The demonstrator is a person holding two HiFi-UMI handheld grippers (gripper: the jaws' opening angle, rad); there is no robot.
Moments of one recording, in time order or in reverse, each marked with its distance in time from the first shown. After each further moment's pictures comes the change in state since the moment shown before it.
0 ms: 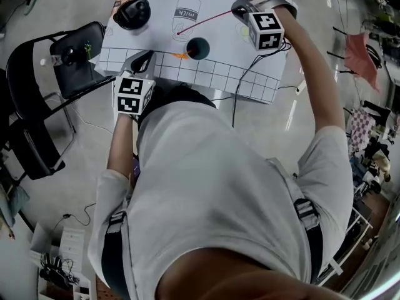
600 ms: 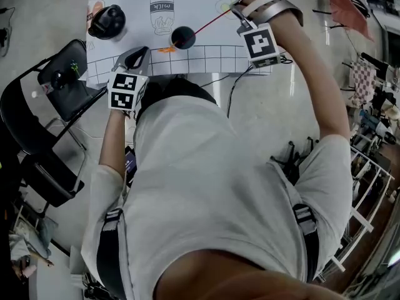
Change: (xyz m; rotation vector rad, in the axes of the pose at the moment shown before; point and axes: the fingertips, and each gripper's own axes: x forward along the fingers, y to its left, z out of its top) left arm 0.028 -0.018 -0.003 0.153 0.055 -0.222; right arm -0.073 0.056 0.009 -0.169 0.332 -0.045
